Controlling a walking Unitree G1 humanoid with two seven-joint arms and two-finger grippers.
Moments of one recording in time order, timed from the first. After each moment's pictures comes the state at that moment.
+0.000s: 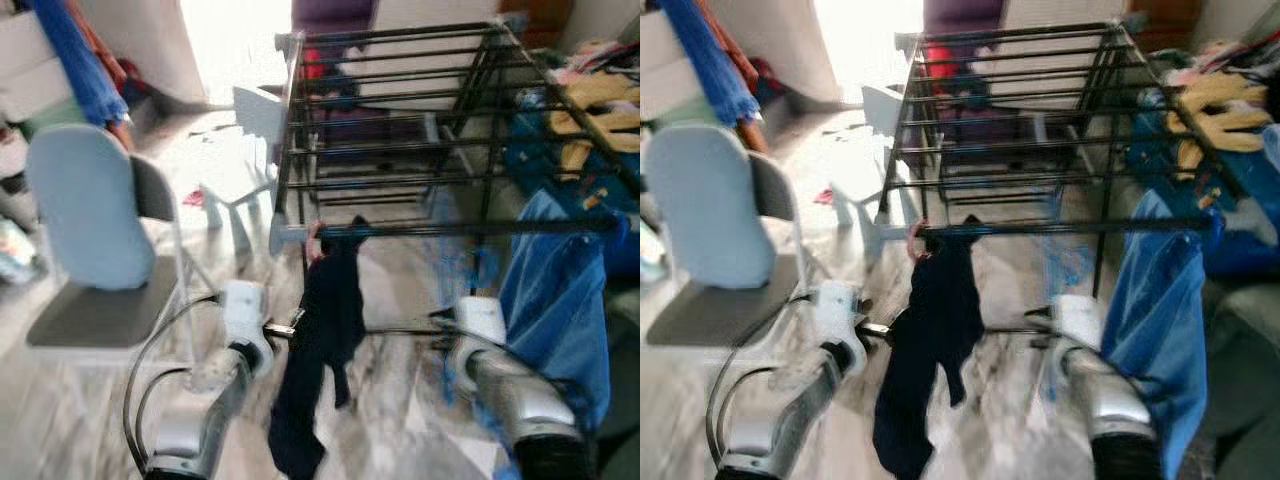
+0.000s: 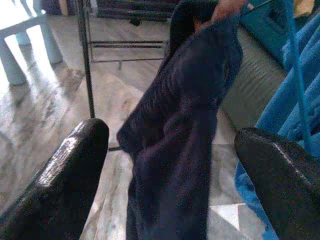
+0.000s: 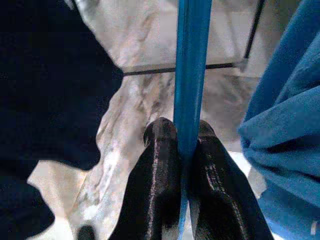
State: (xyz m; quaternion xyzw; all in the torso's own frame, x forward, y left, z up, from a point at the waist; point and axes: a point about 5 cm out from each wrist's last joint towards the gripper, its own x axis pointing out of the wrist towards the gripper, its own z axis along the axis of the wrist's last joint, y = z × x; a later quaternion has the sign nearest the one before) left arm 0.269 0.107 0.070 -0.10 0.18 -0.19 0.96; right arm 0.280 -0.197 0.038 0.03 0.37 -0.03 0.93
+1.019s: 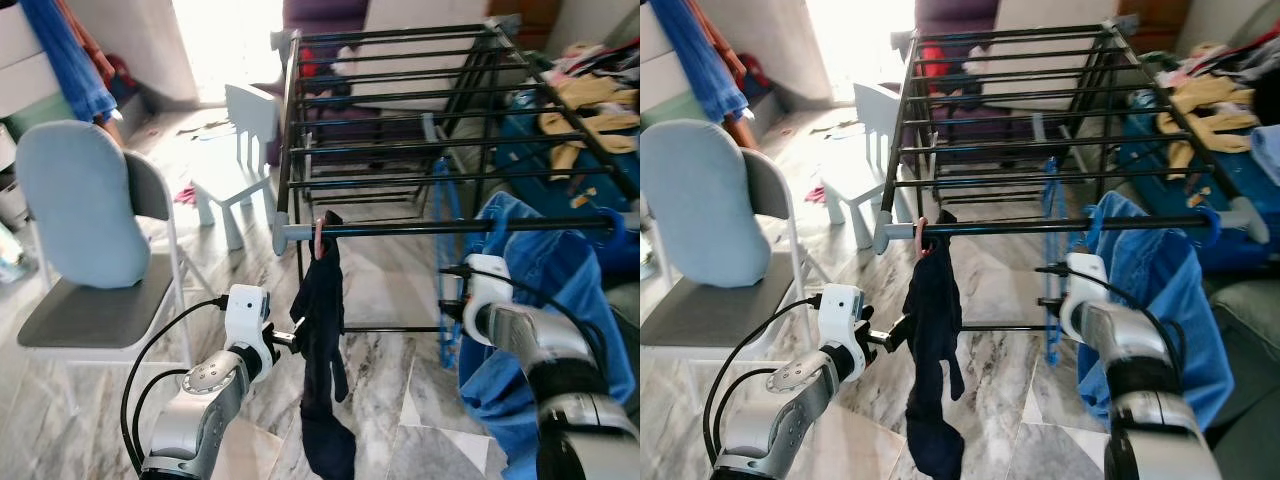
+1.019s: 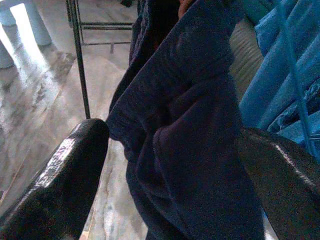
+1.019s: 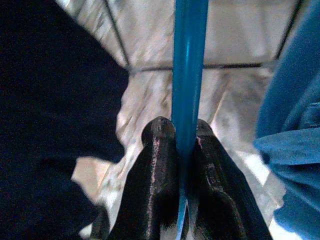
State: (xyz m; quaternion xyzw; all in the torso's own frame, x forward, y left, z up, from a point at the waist) left arm 0.265 0.109 0.065 -0.09 0.22 -0.20 0.95; right arm 0.332 -0.208 0.072 0.06 0.41 0.06 0.91
